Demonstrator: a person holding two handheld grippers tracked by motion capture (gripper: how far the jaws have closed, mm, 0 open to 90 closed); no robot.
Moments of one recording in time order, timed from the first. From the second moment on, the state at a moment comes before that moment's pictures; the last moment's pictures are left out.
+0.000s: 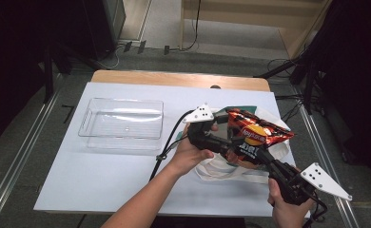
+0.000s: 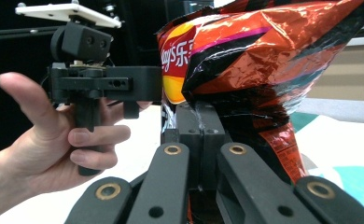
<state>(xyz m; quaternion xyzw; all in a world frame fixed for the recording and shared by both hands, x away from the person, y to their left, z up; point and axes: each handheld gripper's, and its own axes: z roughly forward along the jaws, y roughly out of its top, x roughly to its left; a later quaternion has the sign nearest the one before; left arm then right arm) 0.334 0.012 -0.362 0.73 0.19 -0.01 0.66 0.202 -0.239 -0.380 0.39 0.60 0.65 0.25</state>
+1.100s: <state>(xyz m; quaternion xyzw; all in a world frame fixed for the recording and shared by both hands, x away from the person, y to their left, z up) 0.311 0.039 -0.324 0.70 0.25 0.10 0.66 0.206 -0.237 -0.397 0.45 0.60 0.58 0.31</state>
